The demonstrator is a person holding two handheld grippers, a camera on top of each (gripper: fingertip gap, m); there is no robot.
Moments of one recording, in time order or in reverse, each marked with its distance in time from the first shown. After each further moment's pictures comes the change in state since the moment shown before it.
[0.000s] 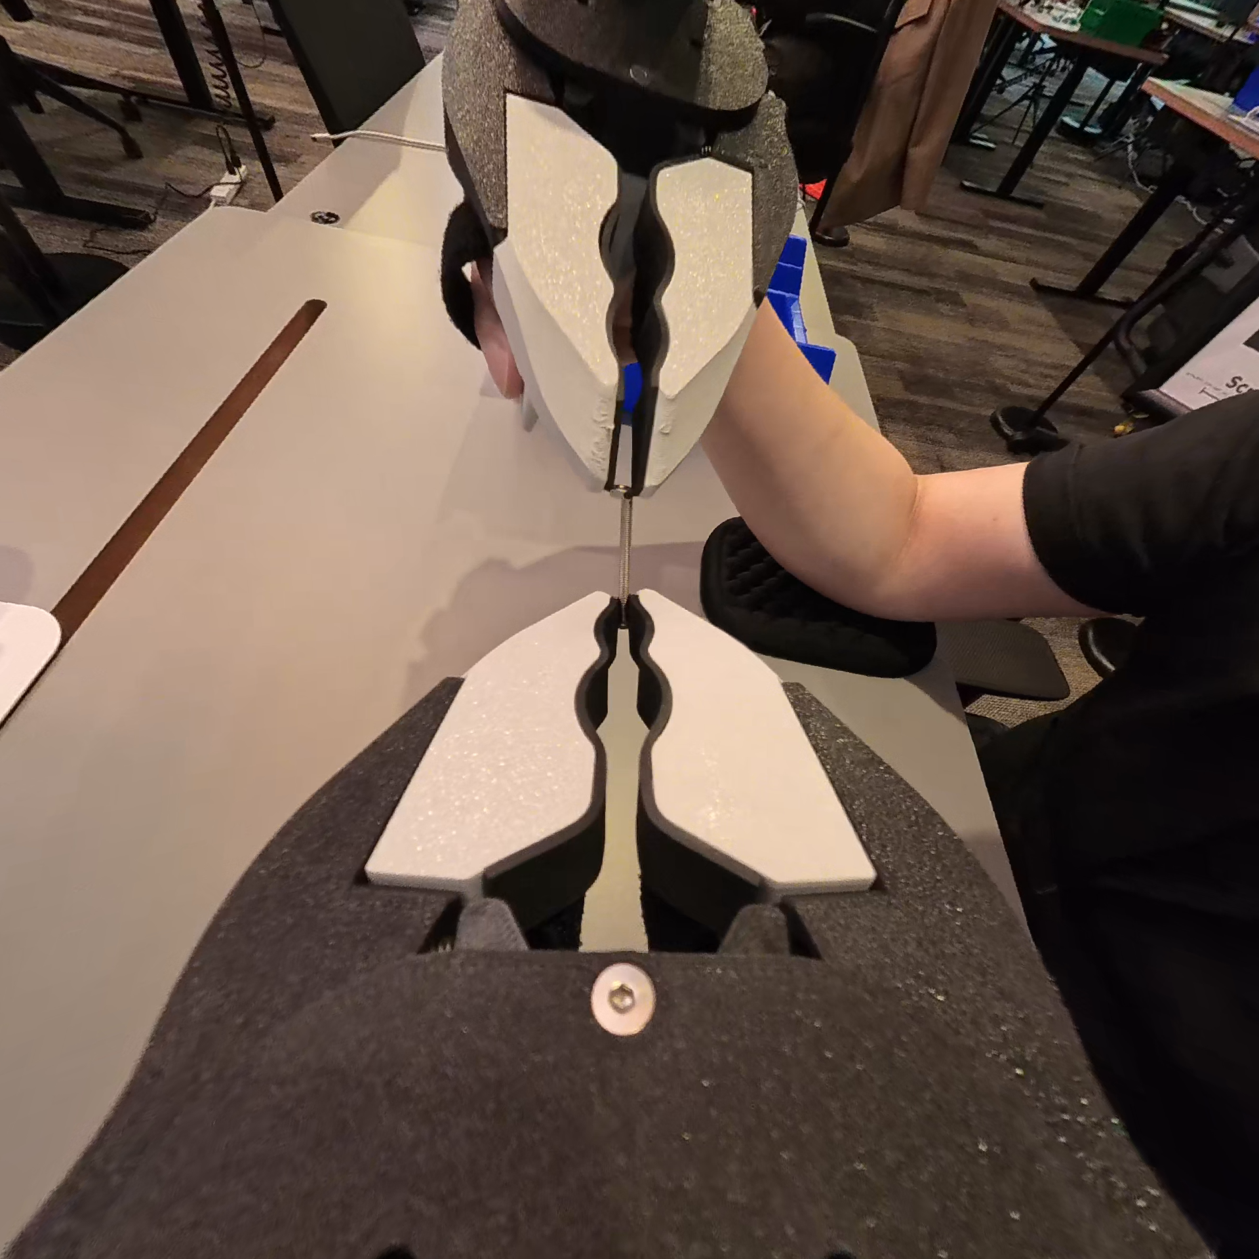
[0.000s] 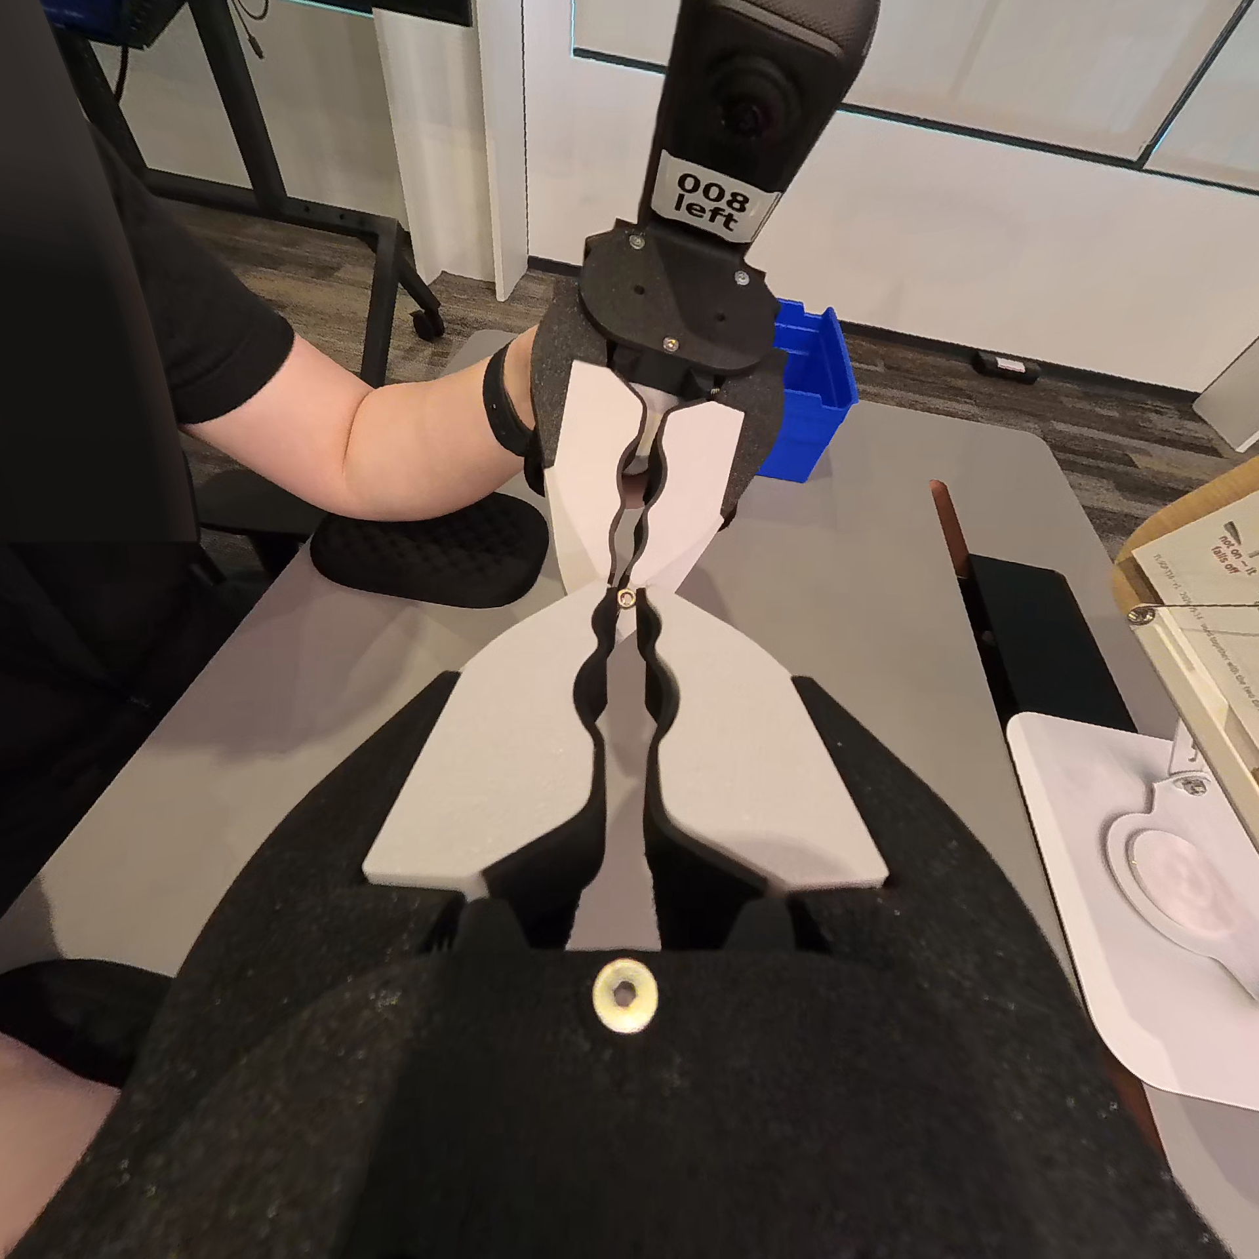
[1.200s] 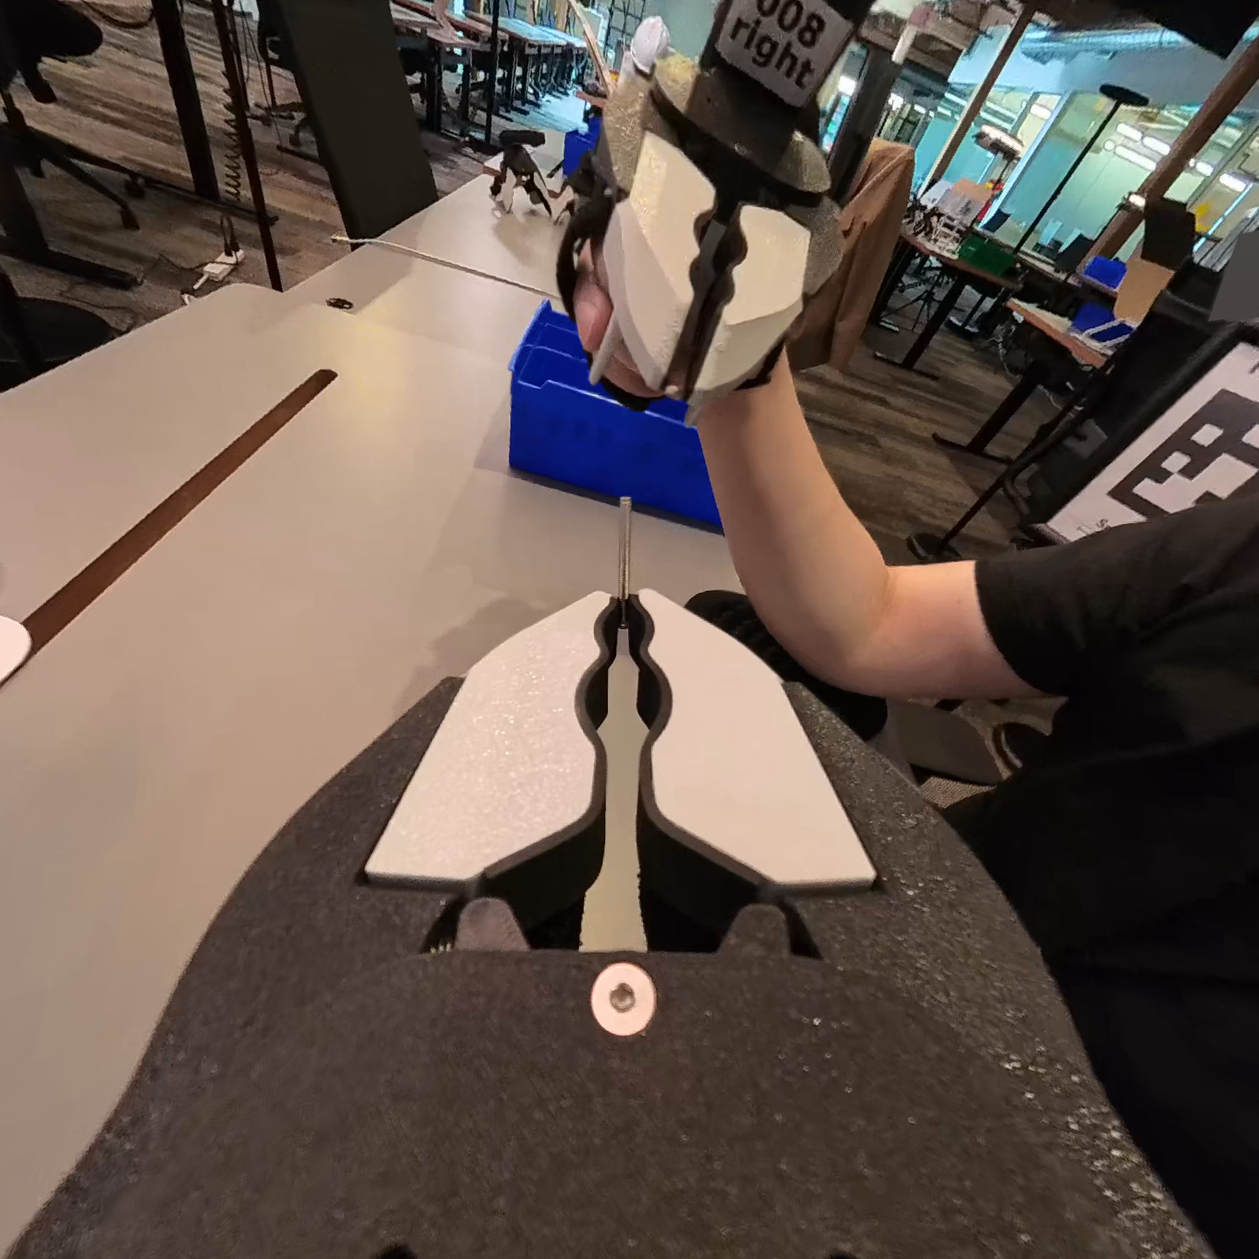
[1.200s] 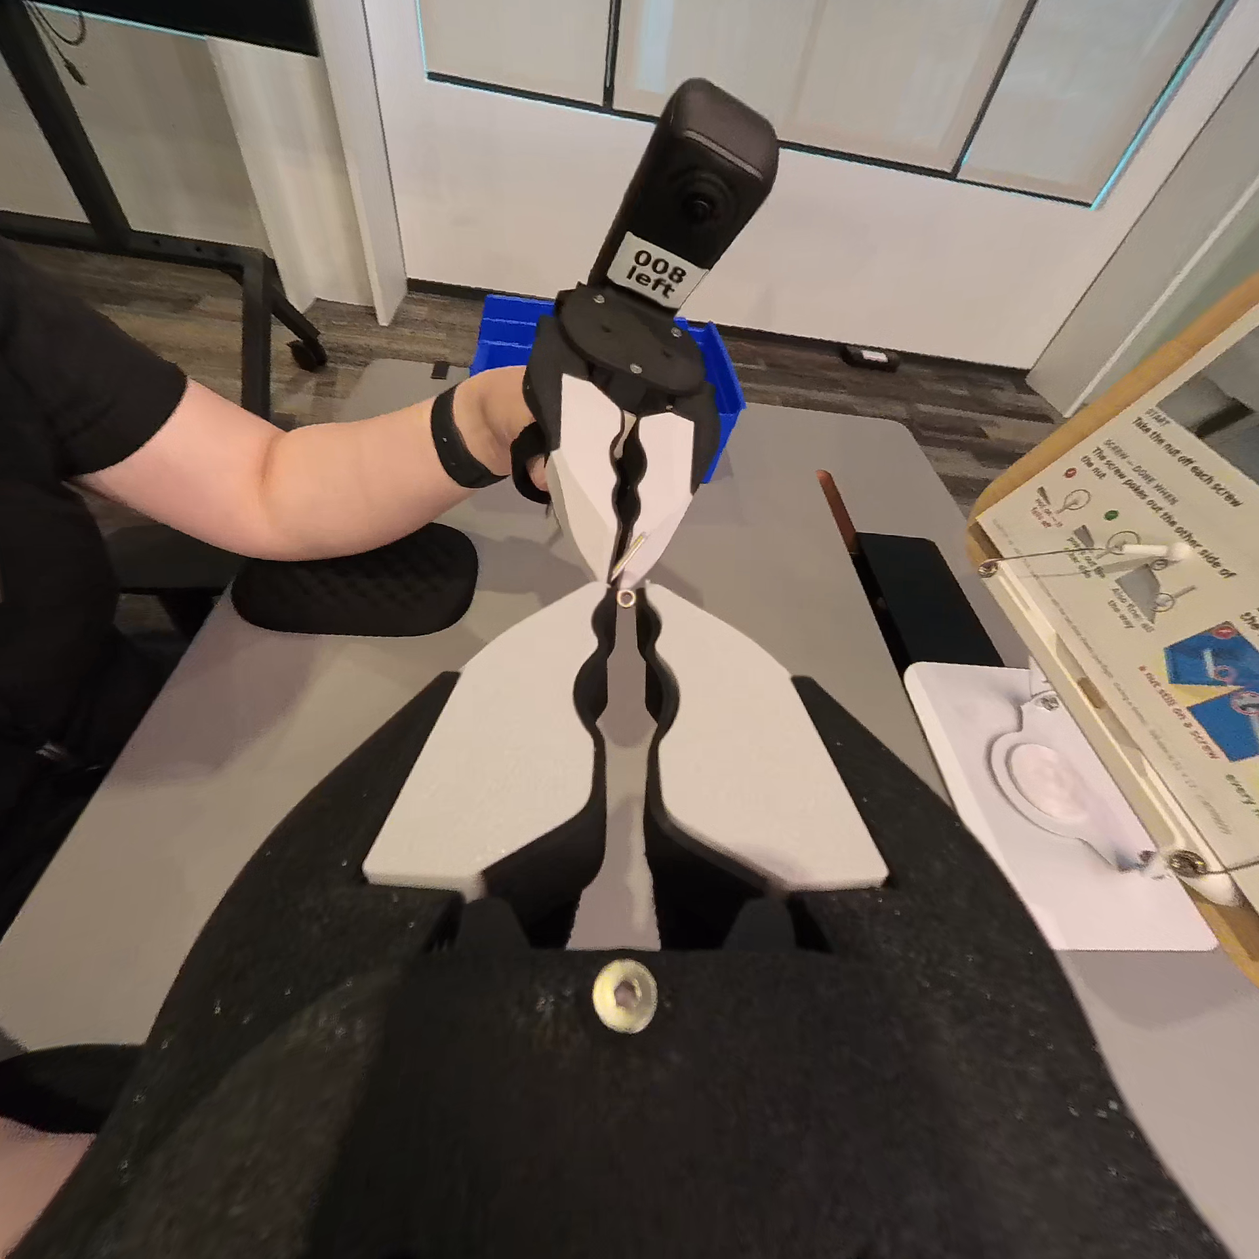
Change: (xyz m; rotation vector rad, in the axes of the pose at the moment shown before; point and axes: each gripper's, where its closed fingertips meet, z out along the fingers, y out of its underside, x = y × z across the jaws) left arm -0.022 -0.012 -0.021 0.168 0.057 -0.107; right arm 0.016 -0.014 -0.026 0.016 0.182 0.042
